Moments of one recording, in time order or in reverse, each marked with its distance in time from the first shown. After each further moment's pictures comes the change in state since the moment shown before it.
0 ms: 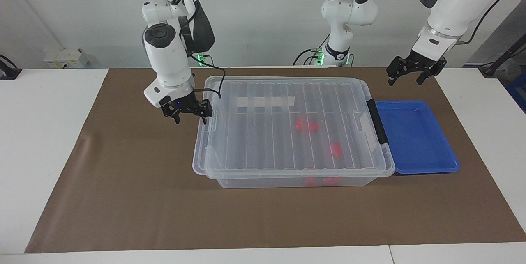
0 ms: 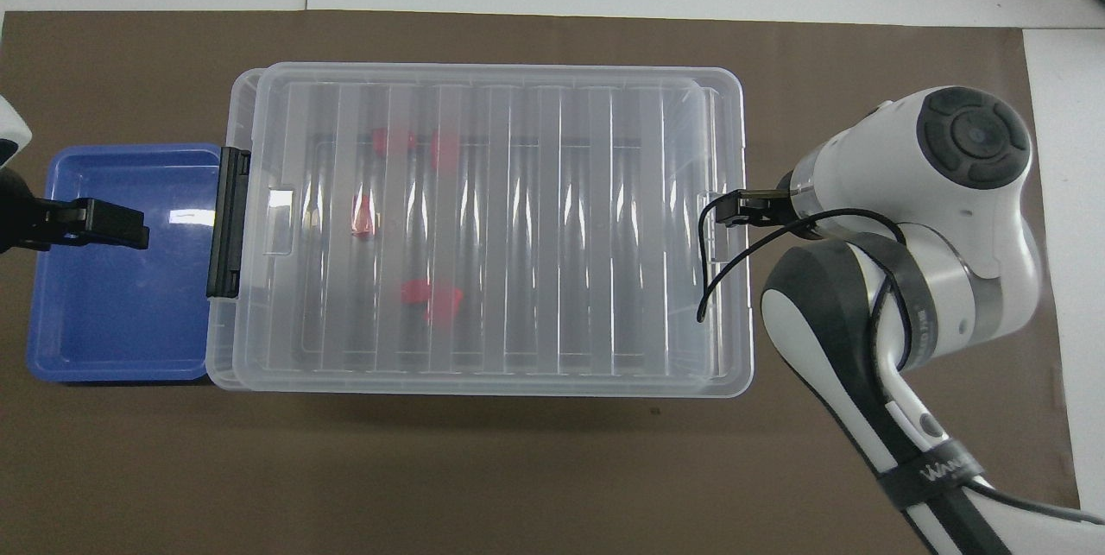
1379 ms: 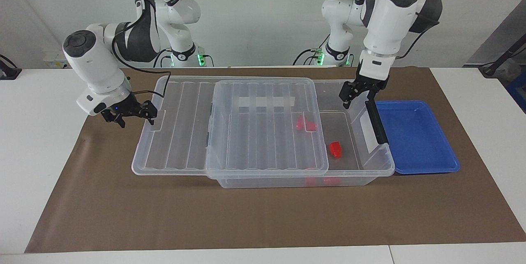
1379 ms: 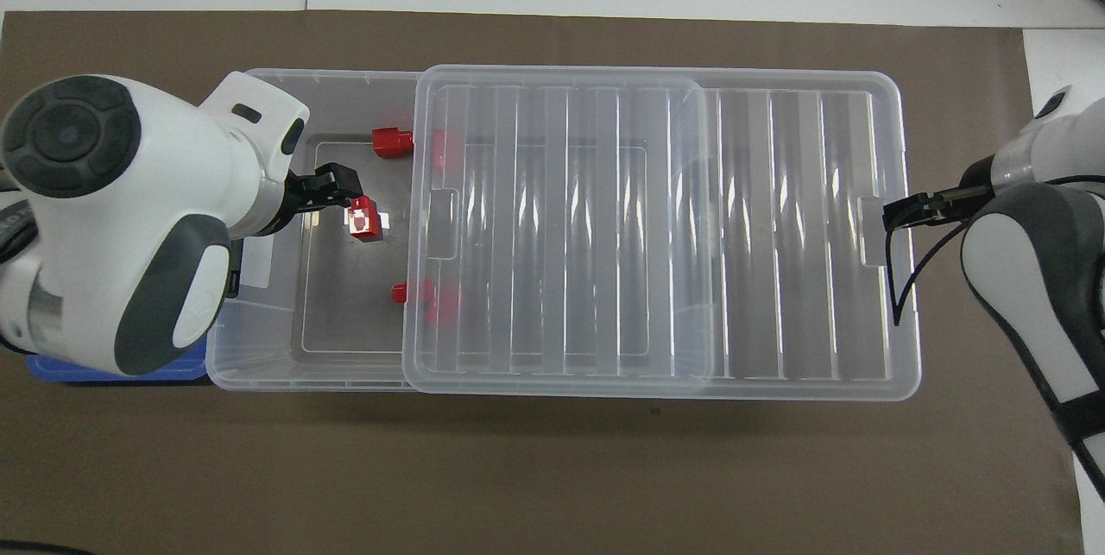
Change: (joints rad) left arm -0.114 0.147 -0.174 -0.112 0.045 0.347 -0.592; right arm -0.309 -0.006 -0.005 0.000 0.001 -0.053 -0.476
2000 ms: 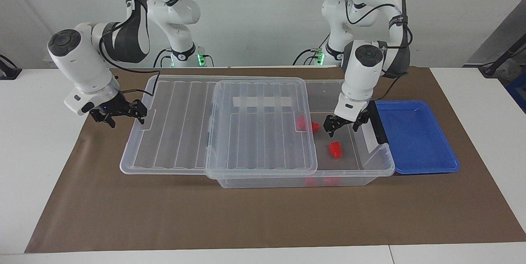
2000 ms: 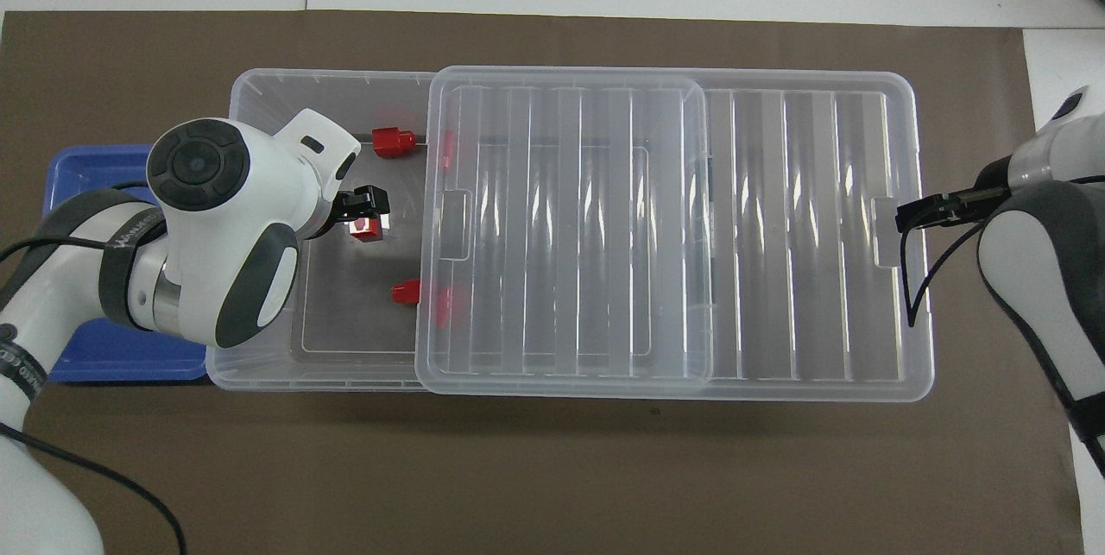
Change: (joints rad) left arm 0.006 0.120 0.014 -0.116 0.010 0.234 0.121; right arm -0.015 -0.003 0.002 0.003 0.001 0.000 -0.019
